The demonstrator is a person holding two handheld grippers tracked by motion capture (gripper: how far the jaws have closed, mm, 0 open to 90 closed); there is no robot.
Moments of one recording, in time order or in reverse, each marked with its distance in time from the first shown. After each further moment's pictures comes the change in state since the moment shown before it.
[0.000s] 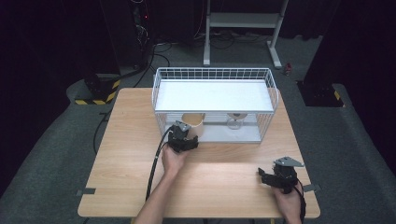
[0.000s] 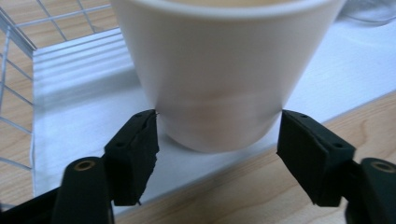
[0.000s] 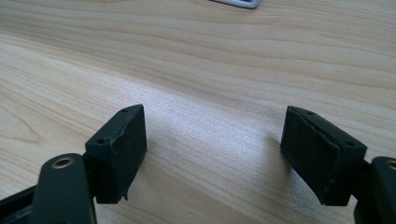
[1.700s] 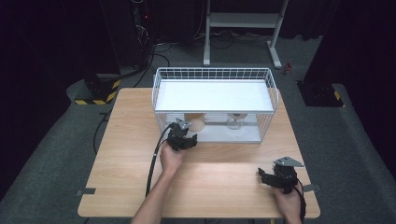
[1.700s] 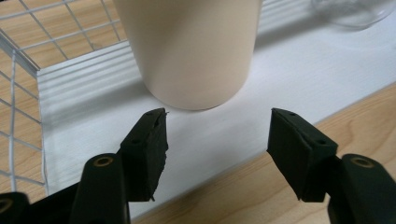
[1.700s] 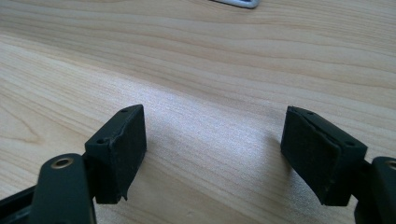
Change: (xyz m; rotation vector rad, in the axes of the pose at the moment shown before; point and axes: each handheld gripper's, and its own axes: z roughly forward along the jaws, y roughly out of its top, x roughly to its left) left arm 0.004 0.009 -0.012 -0.014 -0.048 0.025; right arm 0.000 0.000 0.000 0.001 -0.002 0.002
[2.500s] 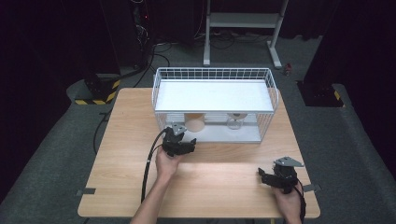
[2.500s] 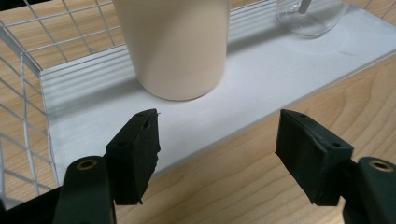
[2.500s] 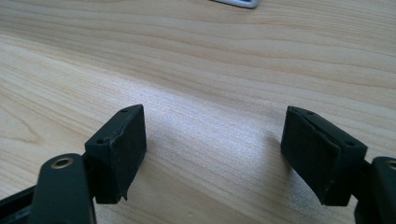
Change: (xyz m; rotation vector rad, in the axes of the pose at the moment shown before) left arm 0.000 -0.012 -0.031 -0.046 -0.062 -0.007; right arm 0.000 0.000 0.000 0.000 0.000 0.000
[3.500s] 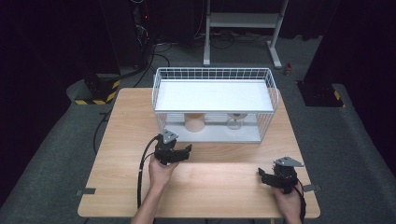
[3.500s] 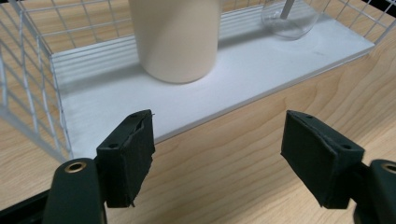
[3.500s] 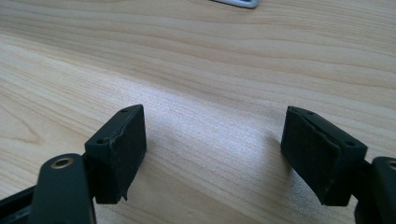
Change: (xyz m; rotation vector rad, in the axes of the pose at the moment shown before) left arm 0.003 -0.019 -0.034 -0.035 -0.032 -0.047; right arm 0.000 0.000 0.000 0.000 0.000 0.000
